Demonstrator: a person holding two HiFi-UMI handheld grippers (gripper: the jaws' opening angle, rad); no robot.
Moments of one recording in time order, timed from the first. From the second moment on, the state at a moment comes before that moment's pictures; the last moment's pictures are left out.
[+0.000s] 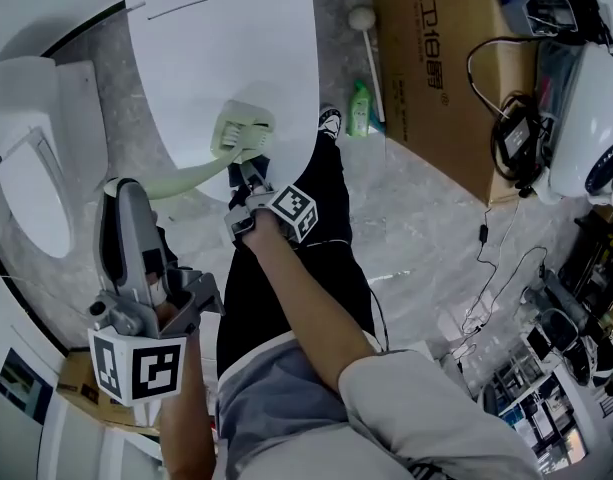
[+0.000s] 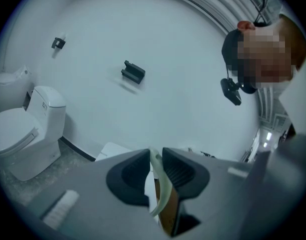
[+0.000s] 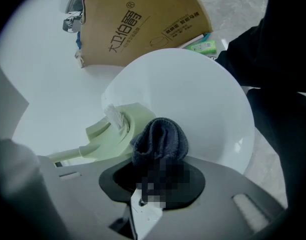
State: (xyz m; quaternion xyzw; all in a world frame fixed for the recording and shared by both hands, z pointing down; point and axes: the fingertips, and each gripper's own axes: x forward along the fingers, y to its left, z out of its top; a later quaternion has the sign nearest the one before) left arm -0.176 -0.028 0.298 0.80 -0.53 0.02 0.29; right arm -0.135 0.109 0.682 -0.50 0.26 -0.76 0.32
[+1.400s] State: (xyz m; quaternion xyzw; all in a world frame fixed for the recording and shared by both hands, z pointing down) left arm -0.175 -0.025 0.291 0.79 -0.53 0.02 0.29; right arm -0.180 0.081 0.592 -0.41 0.38 -0.78 0.27
